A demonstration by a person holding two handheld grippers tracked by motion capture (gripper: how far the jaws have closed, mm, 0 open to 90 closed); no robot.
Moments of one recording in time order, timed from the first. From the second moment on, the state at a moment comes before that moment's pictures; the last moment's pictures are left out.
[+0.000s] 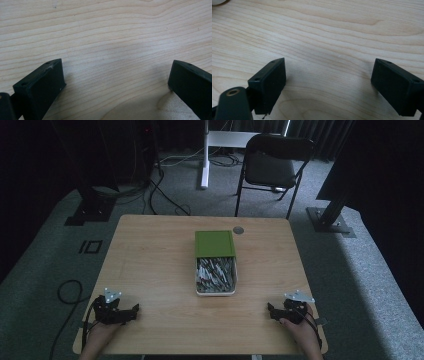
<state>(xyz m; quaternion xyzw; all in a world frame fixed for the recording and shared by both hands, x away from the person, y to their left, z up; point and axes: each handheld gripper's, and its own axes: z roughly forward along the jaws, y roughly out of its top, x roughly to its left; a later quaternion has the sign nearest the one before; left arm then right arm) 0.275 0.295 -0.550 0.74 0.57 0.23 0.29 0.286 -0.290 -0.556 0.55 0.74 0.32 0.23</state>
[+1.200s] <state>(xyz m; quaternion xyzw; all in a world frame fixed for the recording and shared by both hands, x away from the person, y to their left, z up) 0.275 0.295 -0.550 0.74 0.57 0.23 0.29 0.287 -0.269 -0.486 0.51 0.73 0.36 0.27</state>
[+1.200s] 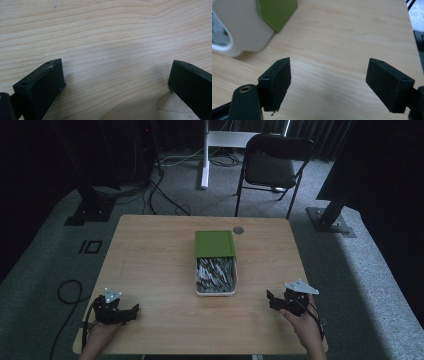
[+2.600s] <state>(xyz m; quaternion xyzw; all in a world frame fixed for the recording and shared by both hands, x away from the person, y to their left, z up) 0.275 0.295 -0.550 0.74 0.57 0.23 0.29 0.301 -0.162 -0.435 0.35 0.79 0.43 0.26</state>
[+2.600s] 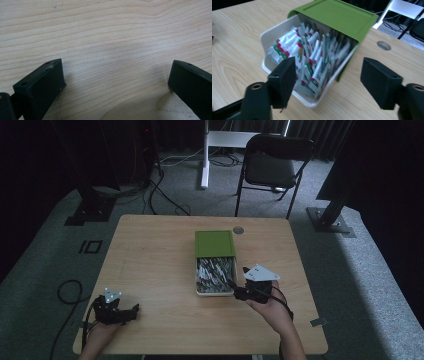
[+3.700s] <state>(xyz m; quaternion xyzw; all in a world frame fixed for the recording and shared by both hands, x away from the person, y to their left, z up) 0.275 0.295 -0.550 0.74 0.57 0.23 0.29 0.330 -0.113 -0.466 0.31 0.84 0.39 0.22</state>
